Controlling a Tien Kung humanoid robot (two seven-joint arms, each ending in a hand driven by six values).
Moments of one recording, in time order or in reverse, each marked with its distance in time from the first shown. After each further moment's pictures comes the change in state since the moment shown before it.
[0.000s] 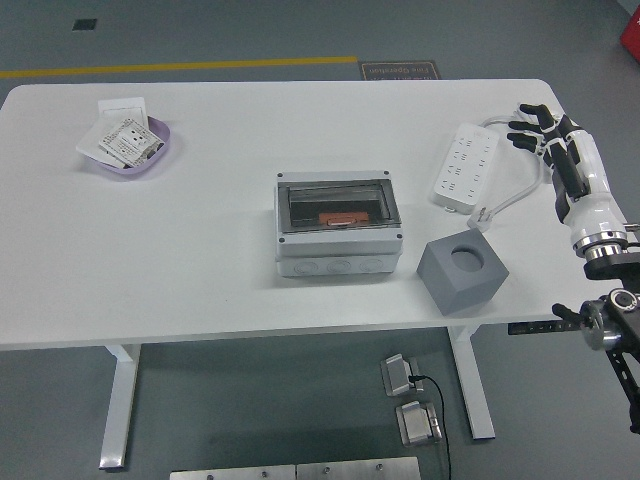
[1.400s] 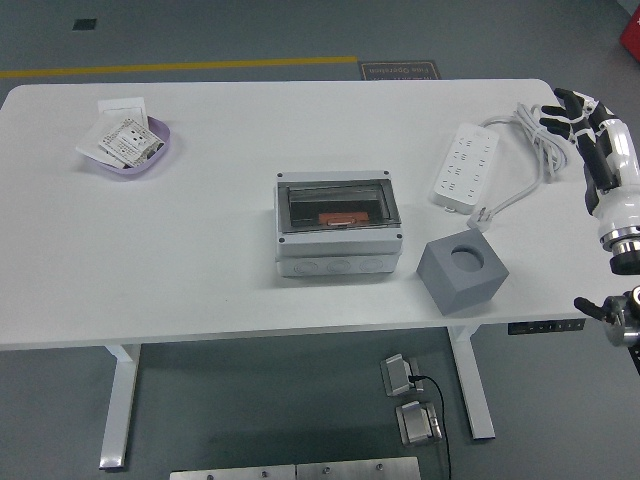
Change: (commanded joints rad) left arm -0.067 0.031 -0.049 -0.014 0.071 -0.001 0.002; right arm -0.024 -0.025 0.071 0.027 -0.030 -0.015 0.002
